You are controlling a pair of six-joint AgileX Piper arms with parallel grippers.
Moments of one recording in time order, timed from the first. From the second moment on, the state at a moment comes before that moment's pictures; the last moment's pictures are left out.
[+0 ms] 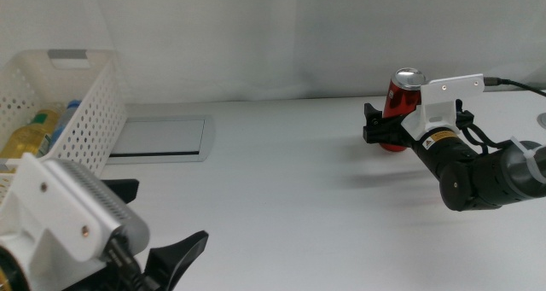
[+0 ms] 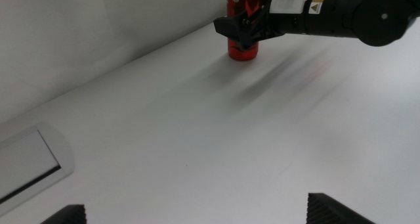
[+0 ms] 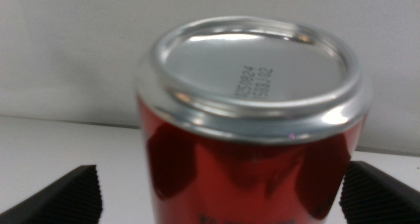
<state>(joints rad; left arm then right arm) -0.61 0.78 -0.49 0.00 0.29 0.07 0.41 2.08 -0.93 0.25 -0.82 -0.18</state>
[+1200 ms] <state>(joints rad) -0.61 0.45 -0.43 -0.01 0.50 0.07 0.71 1.78 -0.79 0.32 -0.59 -0.16</state>
